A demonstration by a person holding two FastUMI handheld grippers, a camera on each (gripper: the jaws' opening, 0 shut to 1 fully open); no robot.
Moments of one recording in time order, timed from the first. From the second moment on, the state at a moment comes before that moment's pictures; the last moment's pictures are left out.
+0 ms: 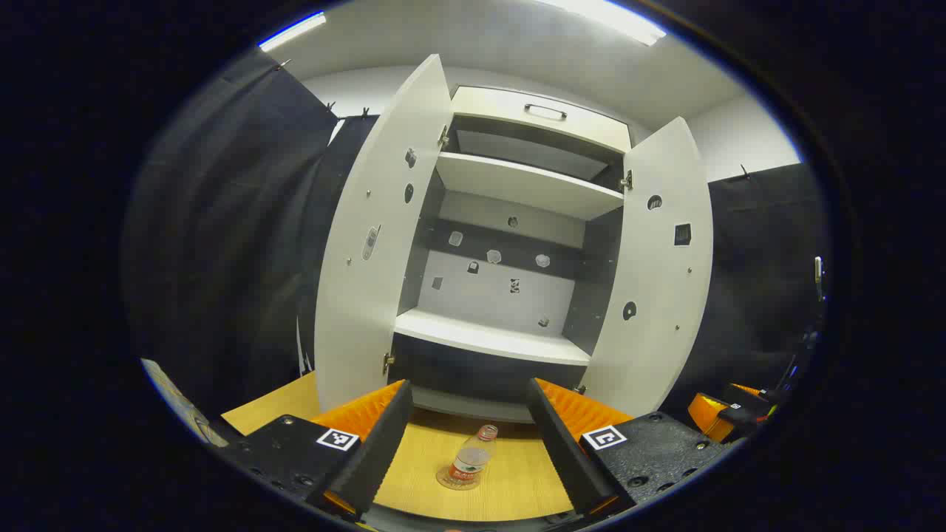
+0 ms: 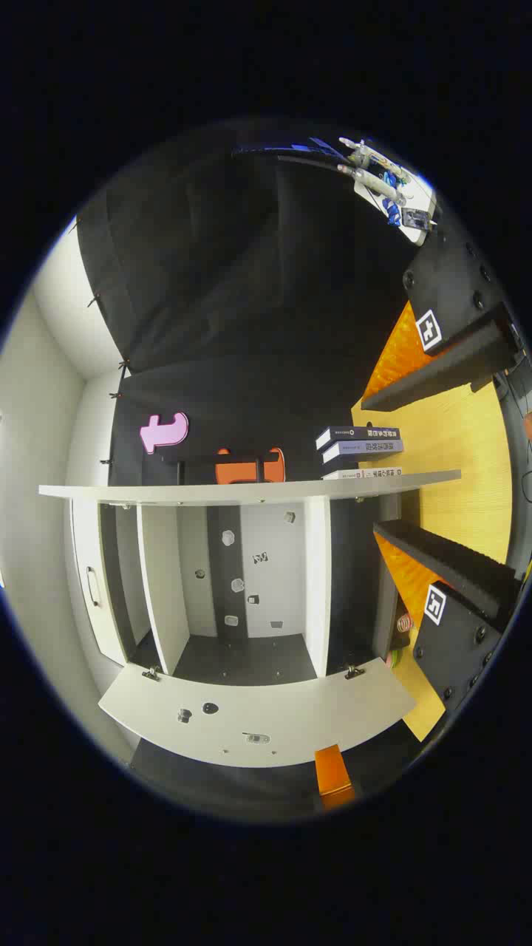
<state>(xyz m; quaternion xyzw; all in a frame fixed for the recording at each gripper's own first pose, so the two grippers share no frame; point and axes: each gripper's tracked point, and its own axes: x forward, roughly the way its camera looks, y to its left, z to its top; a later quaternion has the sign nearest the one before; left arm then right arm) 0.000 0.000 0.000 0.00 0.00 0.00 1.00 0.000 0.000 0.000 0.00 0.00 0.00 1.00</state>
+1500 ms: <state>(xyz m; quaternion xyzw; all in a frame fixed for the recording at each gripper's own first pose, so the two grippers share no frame) 0.041 -0.014 -0.126 0.02 0.06 -0.05 1.00 -0.008 -0.006 0.004 0.00 0.01 0.00 1.00</state>
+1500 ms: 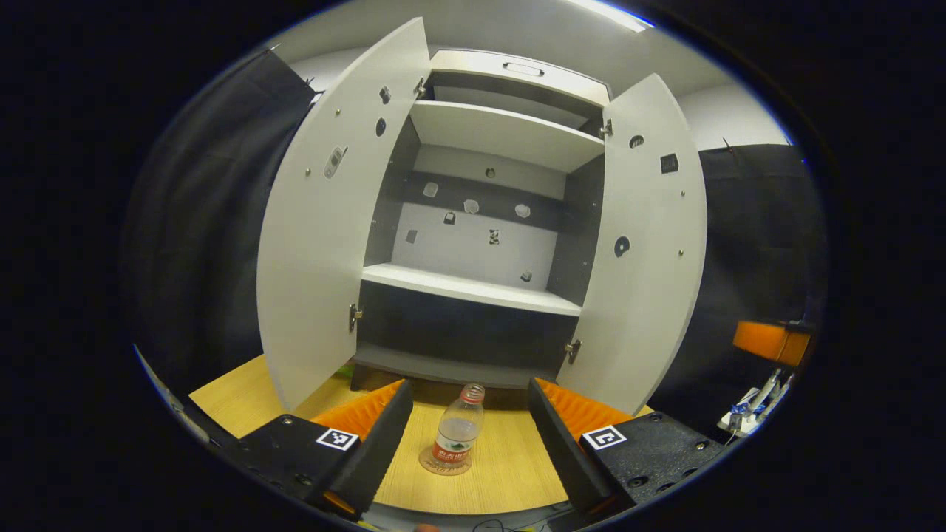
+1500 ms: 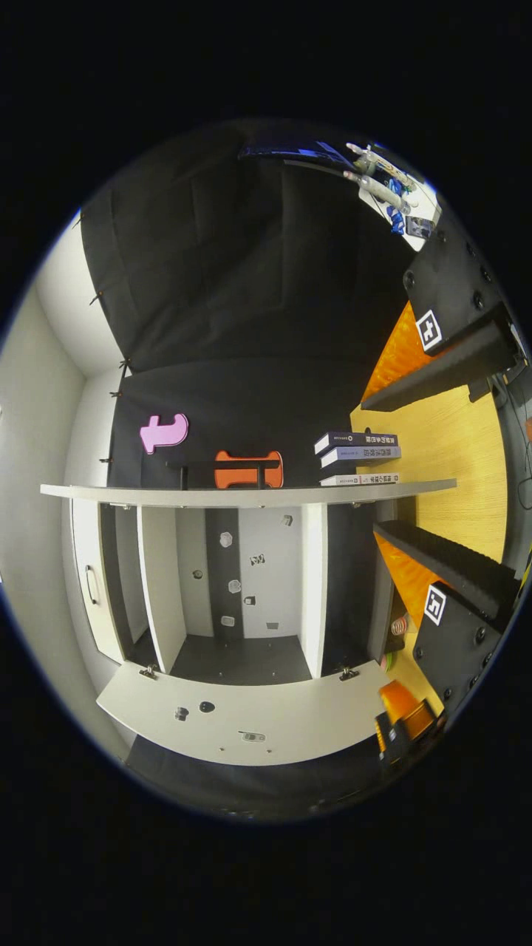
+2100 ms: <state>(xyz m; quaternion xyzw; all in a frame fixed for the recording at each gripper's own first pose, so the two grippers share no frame) 0.118 0.003 -0.288 0.04 0.16 -0.04 0.99 -0.005 -0.028 0.011 -0.03 0.01 -0.04 1.00</state>
